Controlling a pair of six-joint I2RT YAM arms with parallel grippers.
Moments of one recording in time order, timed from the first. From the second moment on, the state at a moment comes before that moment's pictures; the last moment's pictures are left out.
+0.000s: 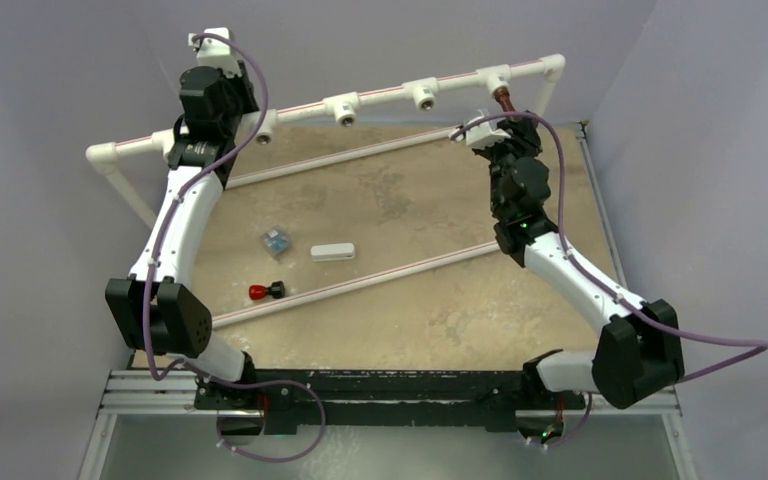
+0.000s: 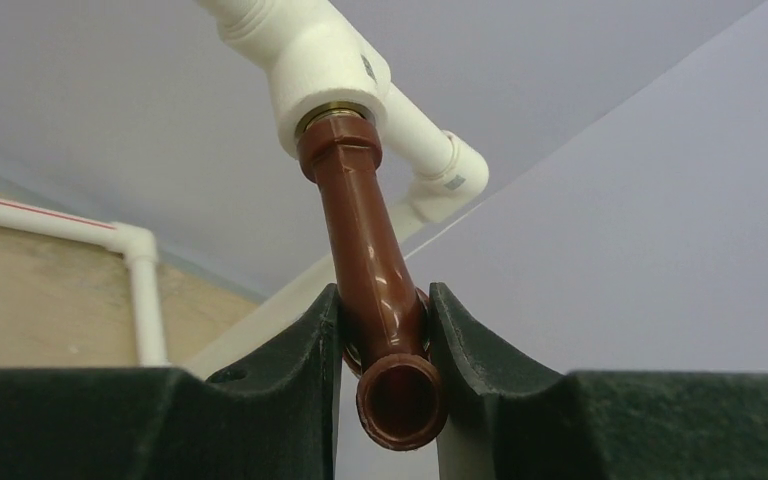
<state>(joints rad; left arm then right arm) -0.06 1.55 1.57 -0.13 -0.11 -0.08 0.40 1.32 0.94 0.65 0.45 -1.03</state>
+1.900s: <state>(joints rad) -0.04 1.55 1.57 -0.13 -0.08 -0.08 0.14 1.22 0.91 0.49 -0.10 1.47</state>
